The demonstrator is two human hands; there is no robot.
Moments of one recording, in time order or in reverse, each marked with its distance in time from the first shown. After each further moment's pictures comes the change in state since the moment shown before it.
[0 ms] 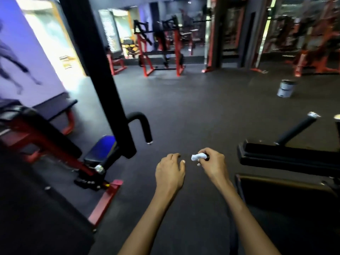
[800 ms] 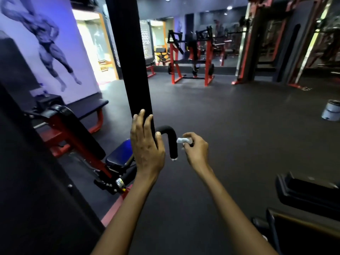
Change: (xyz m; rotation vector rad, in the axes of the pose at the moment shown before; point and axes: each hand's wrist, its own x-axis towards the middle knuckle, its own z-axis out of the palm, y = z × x) left_hand 0.101 -0.079 -0.098 -0.075 0.848 0.171; right_hand 0.087 -0.111 0.116 0.176 -0.066 -0.258
